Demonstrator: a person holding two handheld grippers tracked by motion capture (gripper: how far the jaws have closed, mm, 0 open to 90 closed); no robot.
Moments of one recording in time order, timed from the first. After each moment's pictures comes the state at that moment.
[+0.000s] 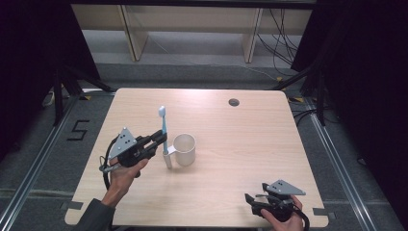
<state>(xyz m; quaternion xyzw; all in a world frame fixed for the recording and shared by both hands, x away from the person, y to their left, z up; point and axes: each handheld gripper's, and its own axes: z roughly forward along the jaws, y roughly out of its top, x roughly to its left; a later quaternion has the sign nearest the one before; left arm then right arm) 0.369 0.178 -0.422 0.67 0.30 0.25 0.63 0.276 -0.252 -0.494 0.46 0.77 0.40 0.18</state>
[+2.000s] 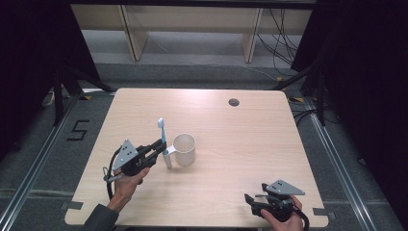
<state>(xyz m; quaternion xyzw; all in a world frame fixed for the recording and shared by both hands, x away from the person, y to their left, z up) 0.368 0.183 -0.471 0.66 0.30 0.26 0.64 0.276 -0.251 -0.494 0.46 0.77 0.40 0.17</state>
